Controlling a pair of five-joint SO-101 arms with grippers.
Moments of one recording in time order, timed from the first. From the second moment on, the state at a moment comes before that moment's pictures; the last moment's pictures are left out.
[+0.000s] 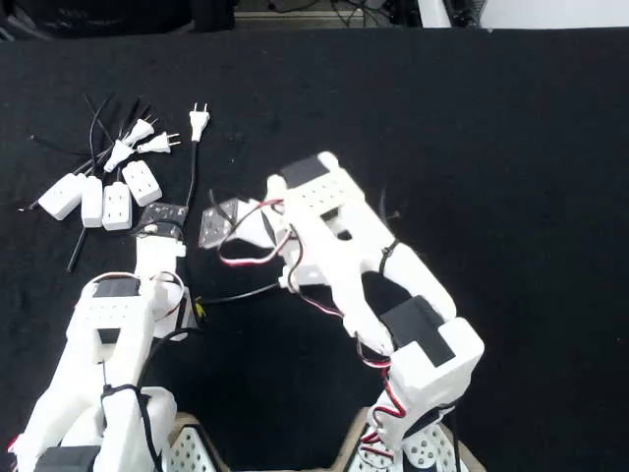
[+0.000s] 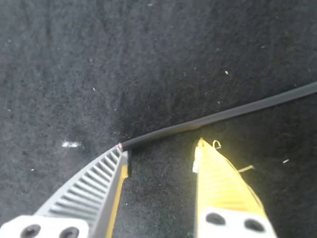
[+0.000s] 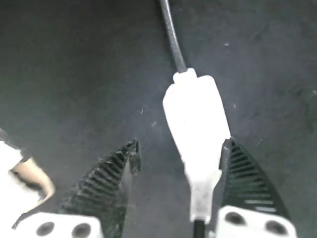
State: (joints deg) left arm -7.8 -35.7 70.9 48.7 -13.9; right arm -28.7 13.1 8.9 86.5 63.9
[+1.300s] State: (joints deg) left arm -7.9 -35.7 71.1 48.1 -13.9; right arm -17.1 11.3 12.0 80.3 40.5
